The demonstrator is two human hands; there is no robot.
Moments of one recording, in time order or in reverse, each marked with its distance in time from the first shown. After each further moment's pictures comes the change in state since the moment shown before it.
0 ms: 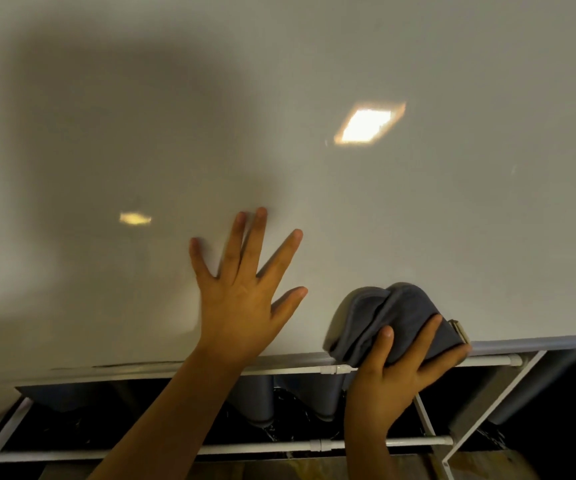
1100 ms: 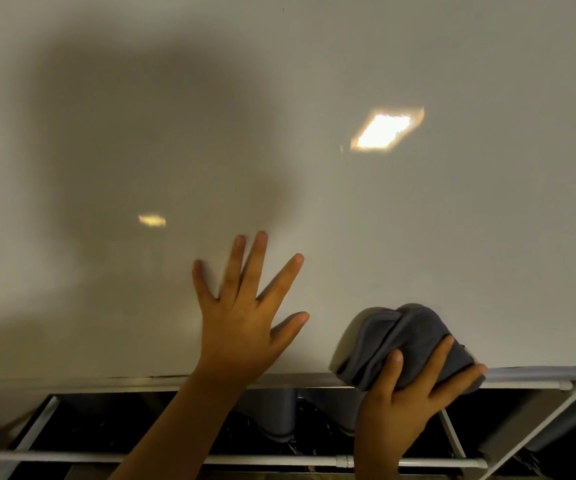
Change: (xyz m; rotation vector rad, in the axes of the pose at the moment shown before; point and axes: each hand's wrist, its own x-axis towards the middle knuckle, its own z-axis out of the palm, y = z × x) left_hand -0.021 -0.062 0.010 -0.039 0.064 0.031; right_hand -0.043 -0.009 0.035 -0.090 0.008 -0.019
